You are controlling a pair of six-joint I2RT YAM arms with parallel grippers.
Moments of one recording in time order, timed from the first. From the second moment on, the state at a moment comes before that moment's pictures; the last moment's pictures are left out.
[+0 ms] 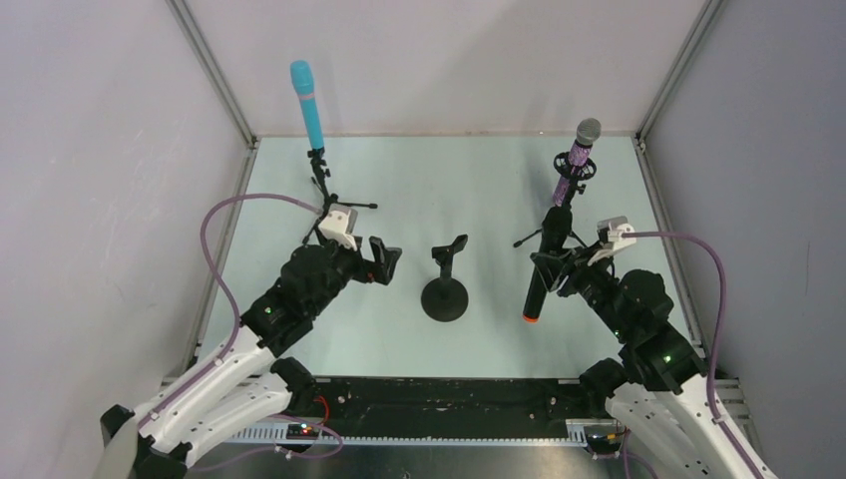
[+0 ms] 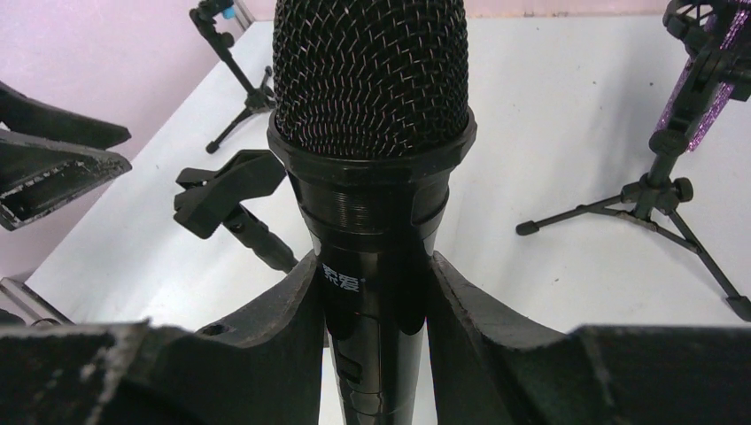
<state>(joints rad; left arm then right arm) -0.70 0.71 0.61 -0.14 -0.20 -0.29 0.52 0.41 0.64 -0.33 0.03 0.31</state>
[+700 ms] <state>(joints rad) -0.71 1.04 0.86 0.02 0.20 -0.25 0.52 0.33 0.62 -0.32 -0.01 0.31</state>
